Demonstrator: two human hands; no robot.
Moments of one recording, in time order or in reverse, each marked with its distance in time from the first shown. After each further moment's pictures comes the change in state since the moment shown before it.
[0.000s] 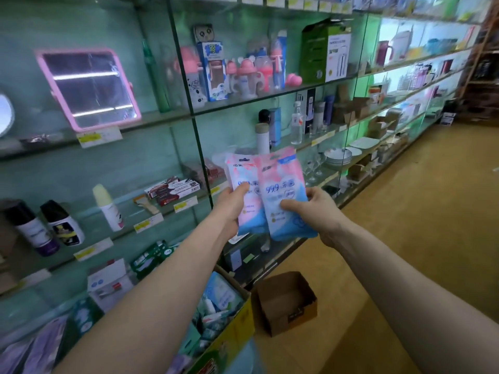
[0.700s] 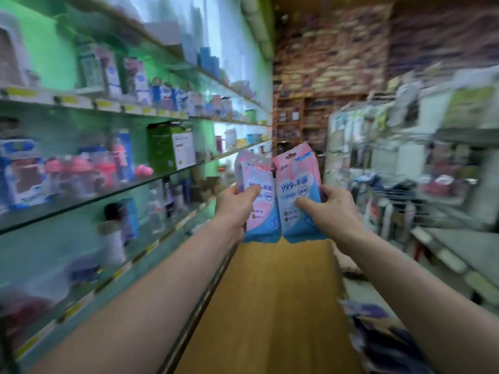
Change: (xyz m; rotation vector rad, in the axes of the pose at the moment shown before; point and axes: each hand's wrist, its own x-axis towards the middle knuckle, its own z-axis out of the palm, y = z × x) left_hand -0.036 0.105 0.264 0.019 -0.662 0.206; right_hand -0.054 -0.107 -0.214 -0.240 0.896 -0.280
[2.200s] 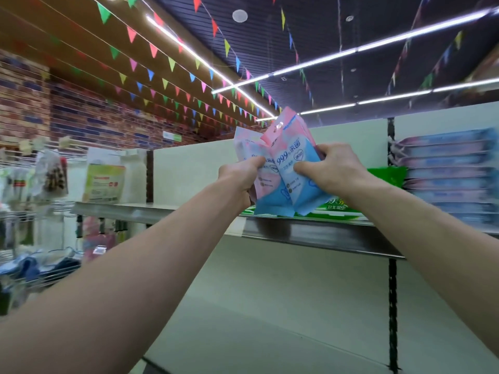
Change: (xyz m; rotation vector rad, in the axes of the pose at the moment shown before) left_hand -0.199 0.104 0.492 -0.358 -1.299 -0.177; right_hand -0.114 -0.119 -0.436 -0.879 1.027 0.114
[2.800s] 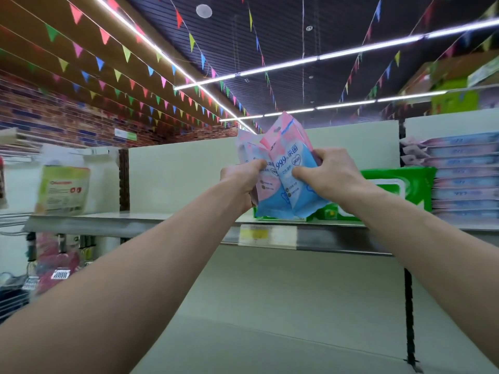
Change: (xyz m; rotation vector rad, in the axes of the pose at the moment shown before) left_hand 0.079 0.003 -0.064 -0.023 -0.163 -0.078; right_hand 0.018 -0.036 0.092 -0.163 0.137 0.068
